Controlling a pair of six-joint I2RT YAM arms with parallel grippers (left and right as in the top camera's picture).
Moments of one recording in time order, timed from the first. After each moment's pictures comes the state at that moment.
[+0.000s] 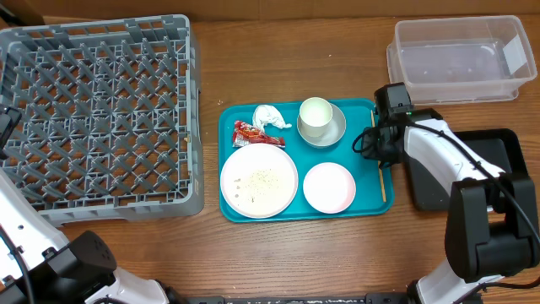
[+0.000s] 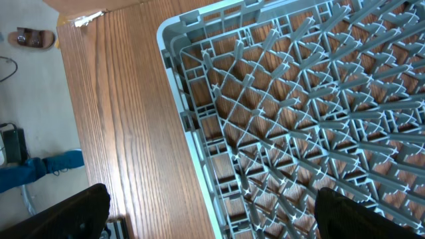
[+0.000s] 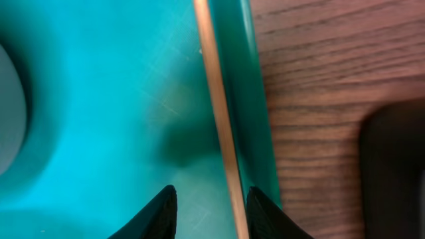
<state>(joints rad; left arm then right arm) 0.62 1.79 2.24 -1.69 -0.34 -0.68 0.15 1.81 1.12 -0.68 0.04 0.30</state>
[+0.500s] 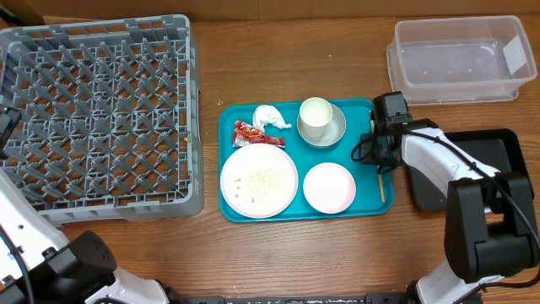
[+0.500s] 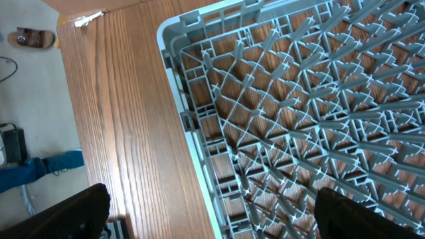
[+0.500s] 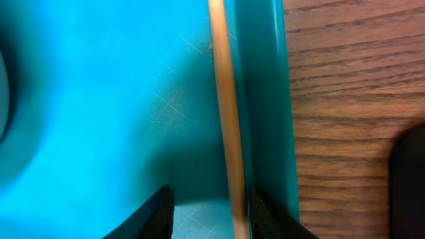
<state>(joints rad) 0.62 1.79 2.24 -1.69 -0.34 -0.68 0.16 1.81 1.04 -0.56 0.03 0.25</state>
